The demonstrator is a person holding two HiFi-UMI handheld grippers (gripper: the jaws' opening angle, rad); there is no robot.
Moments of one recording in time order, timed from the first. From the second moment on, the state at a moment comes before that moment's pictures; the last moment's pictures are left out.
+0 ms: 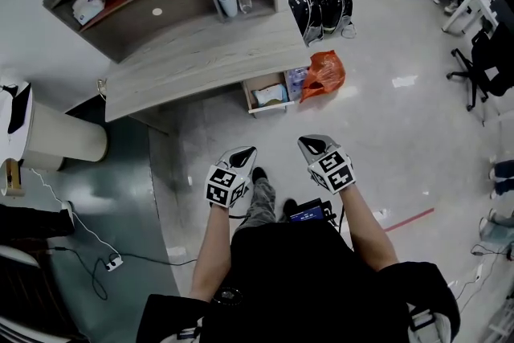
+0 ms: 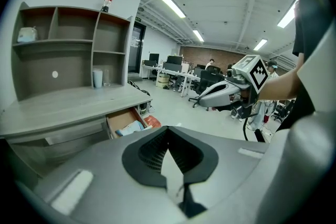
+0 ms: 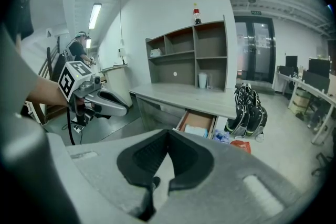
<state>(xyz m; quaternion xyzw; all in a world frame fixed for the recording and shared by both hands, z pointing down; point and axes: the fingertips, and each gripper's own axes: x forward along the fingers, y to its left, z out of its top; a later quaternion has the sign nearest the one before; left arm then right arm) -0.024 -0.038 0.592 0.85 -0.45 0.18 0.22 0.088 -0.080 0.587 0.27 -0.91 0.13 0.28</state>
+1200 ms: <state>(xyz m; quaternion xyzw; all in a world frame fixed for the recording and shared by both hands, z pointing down) -0.096 -0.199 0.592 0.89 -0.36 0.19 0.20 -0.007 -0.220 0.581 0.31 -0.89 0.13 0.31</state>
